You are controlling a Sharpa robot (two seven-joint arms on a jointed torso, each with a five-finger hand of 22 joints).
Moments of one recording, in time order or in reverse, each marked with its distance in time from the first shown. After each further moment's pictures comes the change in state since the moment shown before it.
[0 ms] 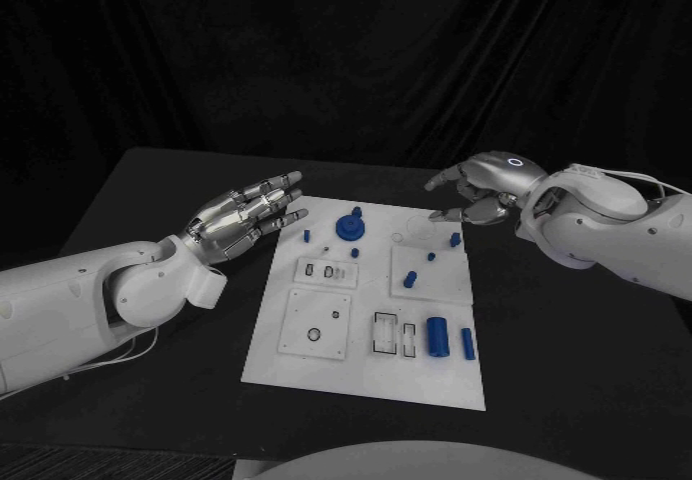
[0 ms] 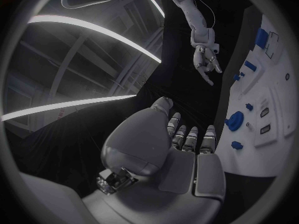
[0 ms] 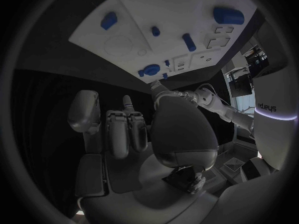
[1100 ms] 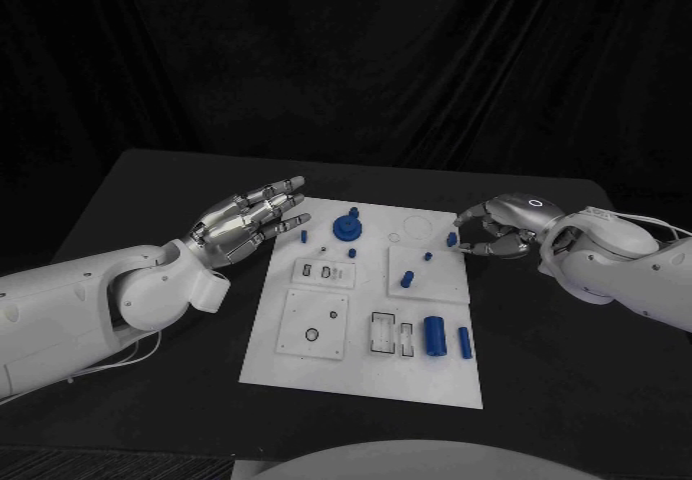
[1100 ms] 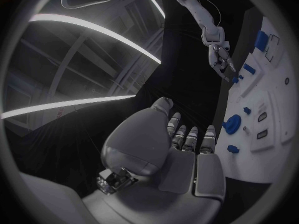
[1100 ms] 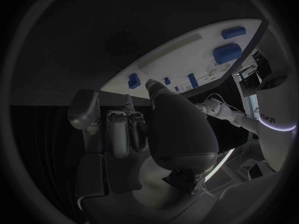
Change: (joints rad) left arm -0.014 0.009 0.000 -0.003 0.000 0.001 -0.001; left_hand 0.000 0.000 0.006 0.000 0.000 0.000 0.000 0.000 0.000 0.000 0.000 0.000 0.000 0.000 0.000 0.000 0.000 0.000 0.000 0.000 0.000 0.000; right arm -0.127 -0.034 -0.002 -0.082 0.007 -0.016 -0.005; right_hand 0.099 0.013 0.013 0.012 0.296 -0.005 -0.005 0.076 0.036 0.000 -0.007 0.000 0.001 0.000 -0.007 0.000 0.000 0.000 0.000 0.000 -0.033 0.000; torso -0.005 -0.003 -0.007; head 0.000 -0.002
